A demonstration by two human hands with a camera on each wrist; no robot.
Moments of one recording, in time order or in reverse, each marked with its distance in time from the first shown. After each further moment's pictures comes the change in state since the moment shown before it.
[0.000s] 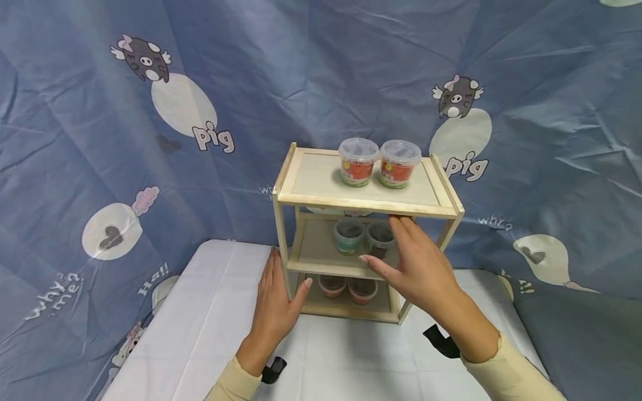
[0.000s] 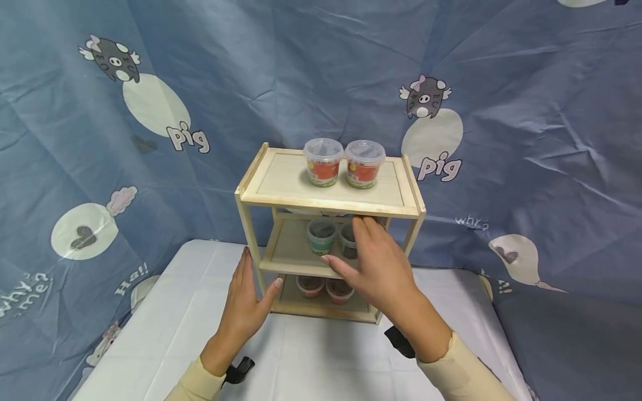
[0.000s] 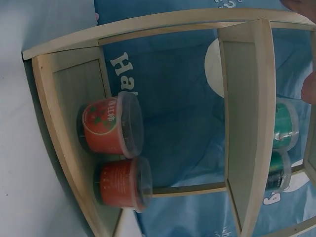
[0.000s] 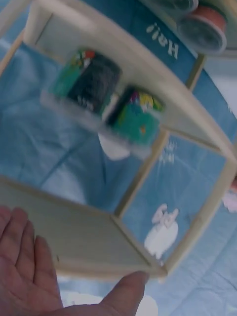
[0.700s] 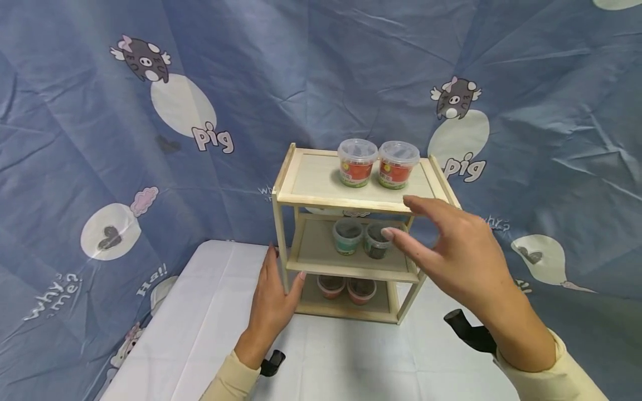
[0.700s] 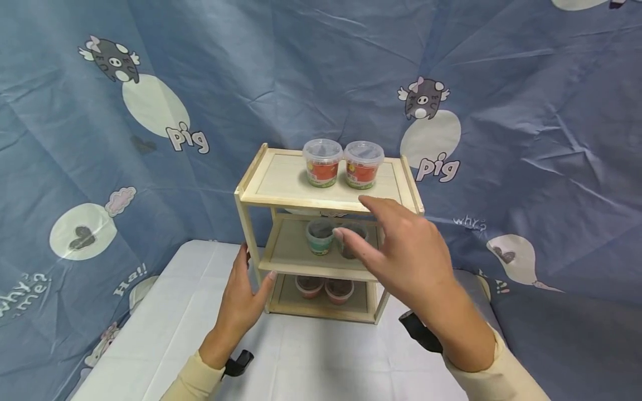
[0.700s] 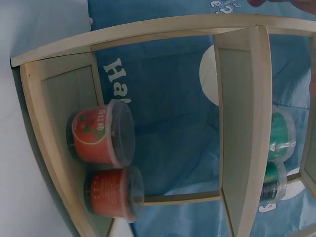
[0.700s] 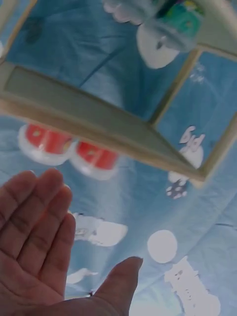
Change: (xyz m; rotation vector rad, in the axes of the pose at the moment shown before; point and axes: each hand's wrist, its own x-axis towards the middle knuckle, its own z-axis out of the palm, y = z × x) left_hand 0.010 -0.002 -0.003 -0.070 0.066 -0.008; right_hand -0.003 -0.031 -0.084 0.025 0.205 -0.099
